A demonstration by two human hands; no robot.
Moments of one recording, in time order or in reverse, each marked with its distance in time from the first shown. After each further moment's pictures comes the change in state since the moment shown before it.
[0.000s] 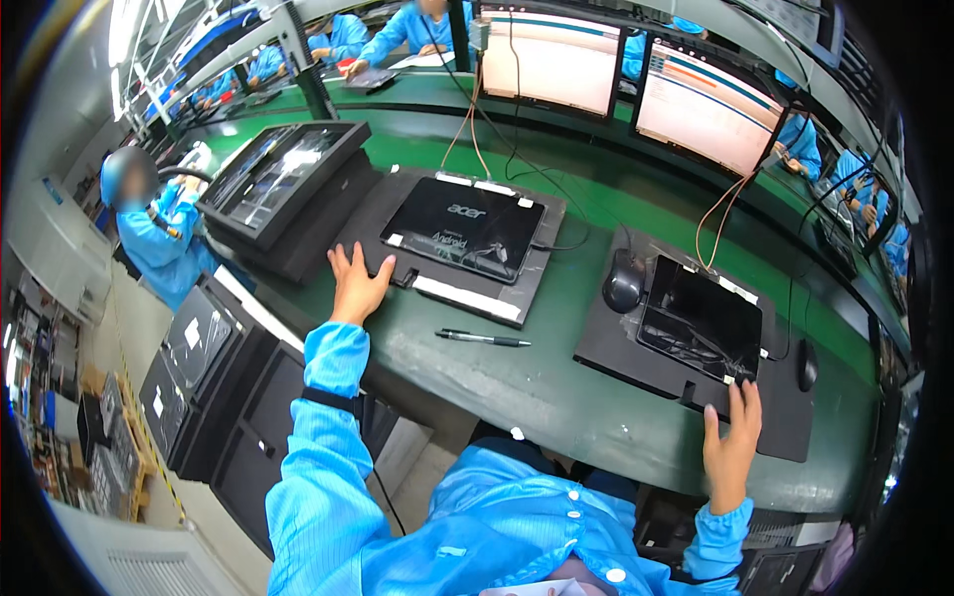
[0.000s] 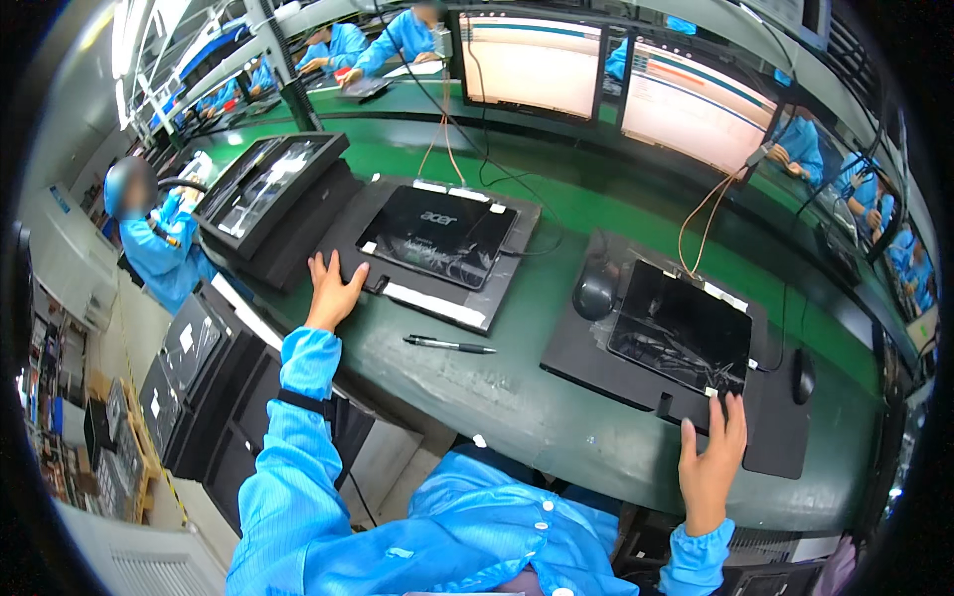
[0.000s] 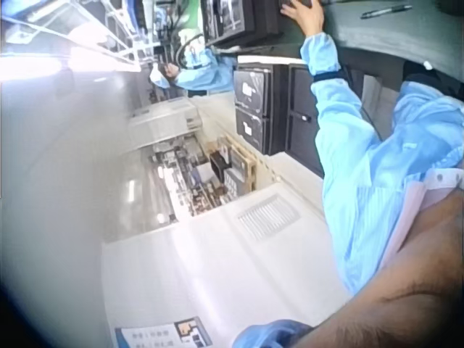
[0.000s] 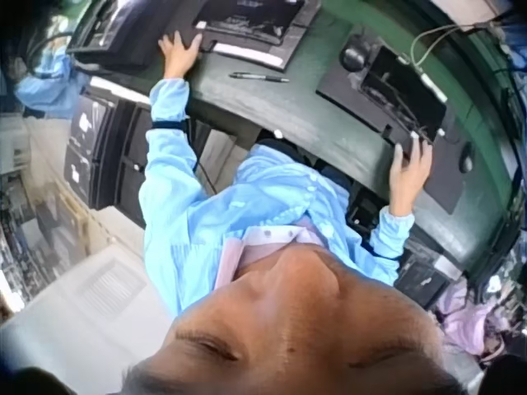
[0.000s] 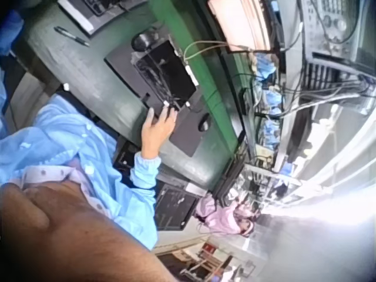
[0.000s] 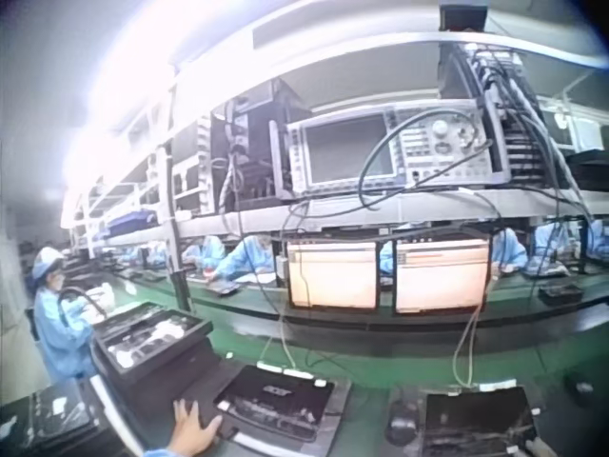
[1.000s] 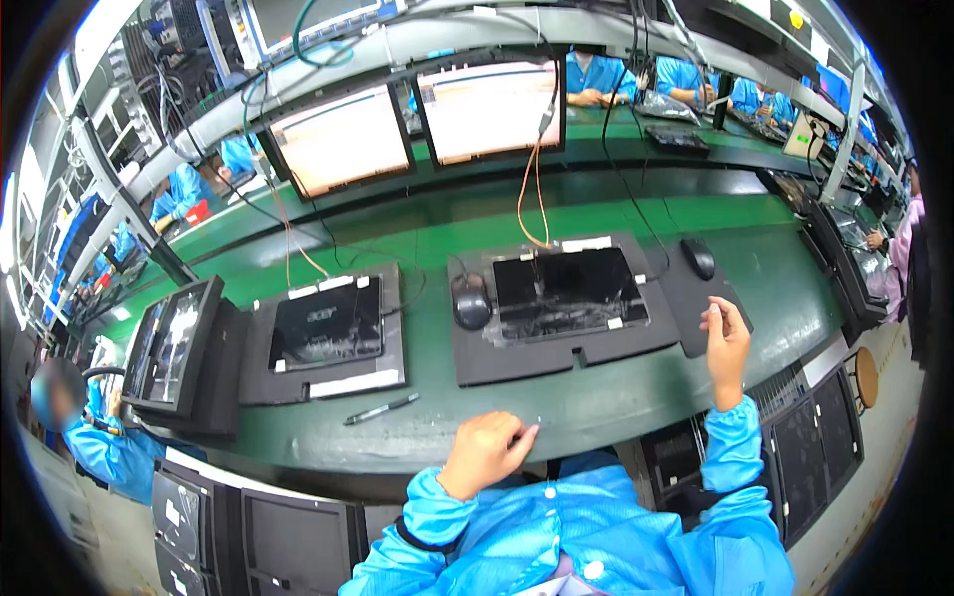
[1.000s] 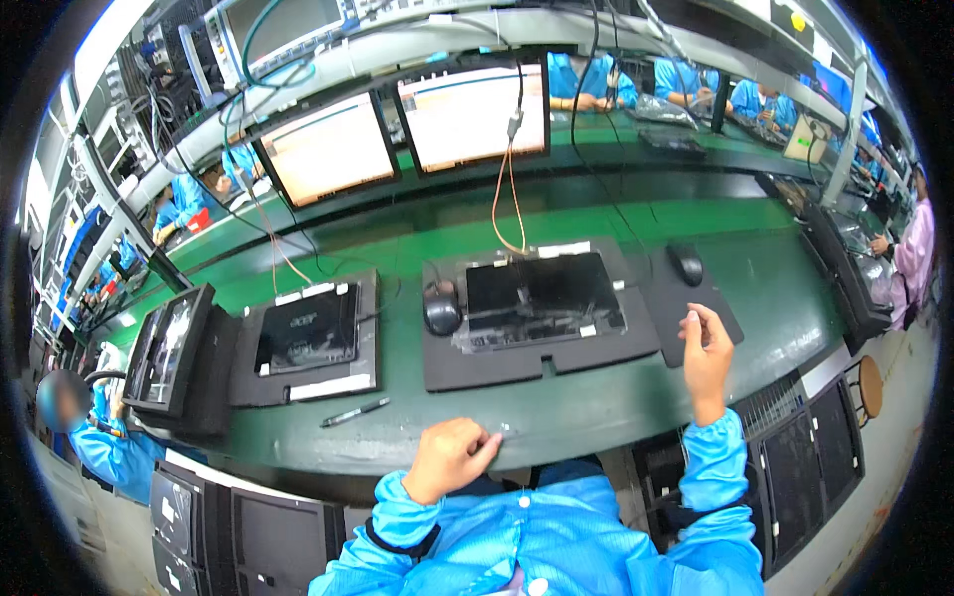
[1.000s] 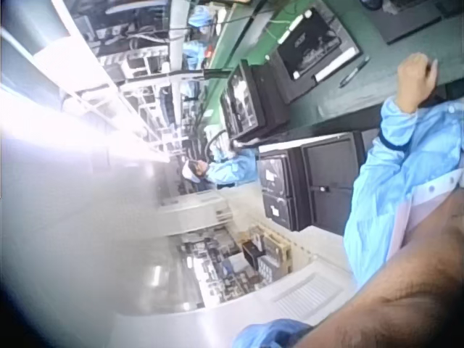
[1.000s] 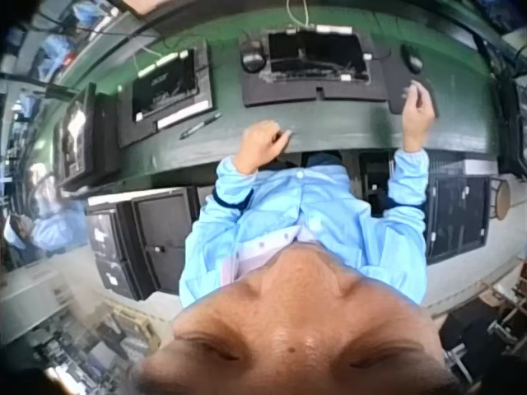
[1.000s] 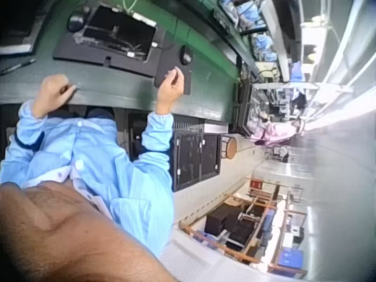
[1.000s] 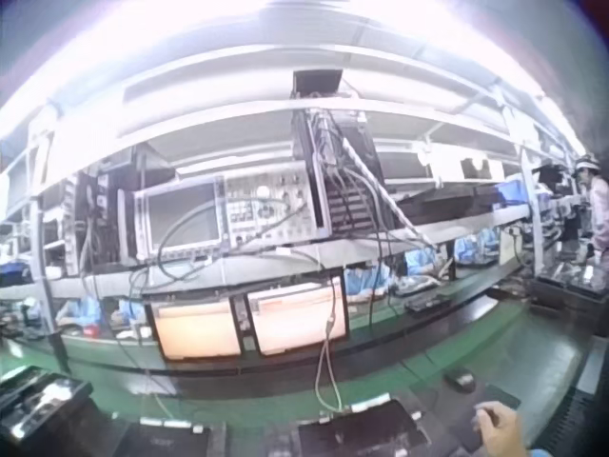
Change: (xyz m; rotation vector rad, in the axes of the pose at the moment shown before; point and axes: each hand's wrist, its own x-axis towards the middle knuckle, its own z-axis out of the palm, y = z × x) left_hand -0.239 0.234 0.039 -0.622 -0.366 1.097; right_hand -0.021 0.113 -0.032 0.652 0.590 0.559
